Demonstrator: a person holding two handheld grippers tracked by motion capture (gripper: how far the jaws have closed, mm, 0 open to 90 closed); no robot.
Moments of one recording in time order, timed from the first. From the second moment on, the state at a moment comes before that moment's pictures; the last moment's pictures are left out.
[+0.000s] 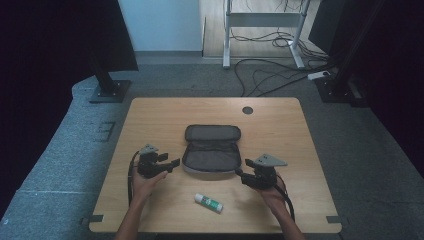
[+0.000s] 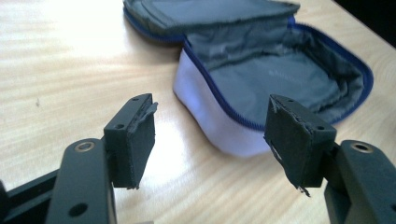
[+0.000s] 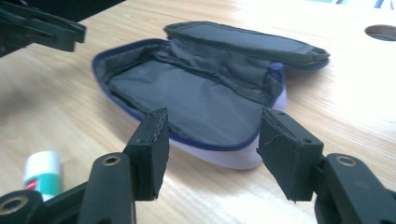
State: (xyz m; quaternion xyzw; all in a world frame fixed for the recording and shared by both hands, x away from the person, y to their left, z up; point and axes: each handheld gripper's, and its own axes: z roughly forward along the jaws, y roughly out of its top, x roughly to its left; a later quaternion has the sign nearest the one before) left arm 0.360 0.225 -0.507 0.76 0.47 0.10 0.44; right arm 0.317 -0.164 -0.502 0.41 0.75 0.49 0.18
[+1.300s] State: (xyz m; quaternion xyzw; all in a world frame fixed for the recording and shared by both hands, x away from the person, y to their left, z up) left arm 0.344 0.234 -0.522 0.77 0.47 0.08 0.42; right arm 0.270 -0.115 -0.513 0.32 0.81 0.49 0.11
